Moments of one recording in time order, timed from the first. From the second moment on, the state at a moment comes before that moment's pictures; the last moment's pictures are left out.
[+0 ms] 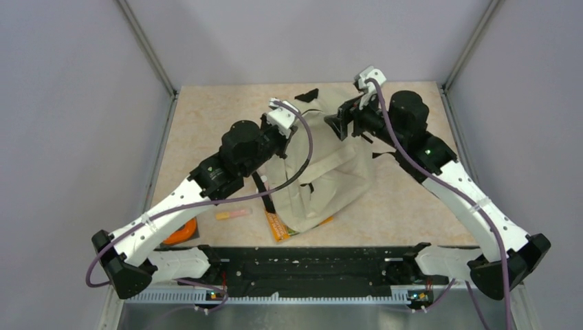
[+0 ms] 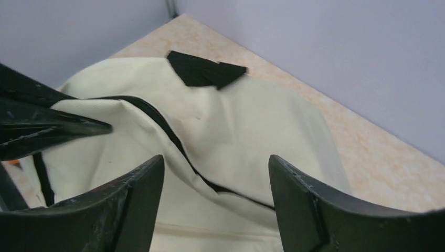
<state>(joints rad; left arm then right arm) -0.83 1.15 1.21 -0.18 -0.14 0.15 0.59 1.20 1.33 -0.27 -0.22 -0.06</state>
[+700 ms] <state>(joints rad) -0.71 1.13 1.19 -0.26 -0.16 0.03 0.84 0.88 0.78 -0.16 -0.23 0.24</state>
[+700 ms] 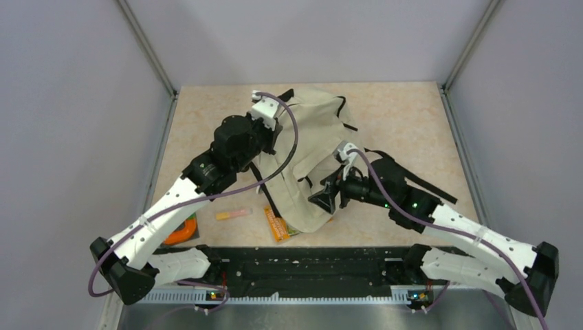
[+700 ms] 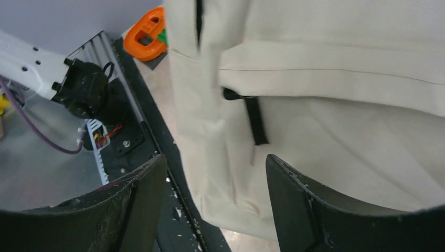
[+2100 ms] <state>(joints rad) -0.70 1.11 1.10 -0.26 -0.10 0.06 0.24 1.50 0.83 0.27 -0.37 0.54</state>
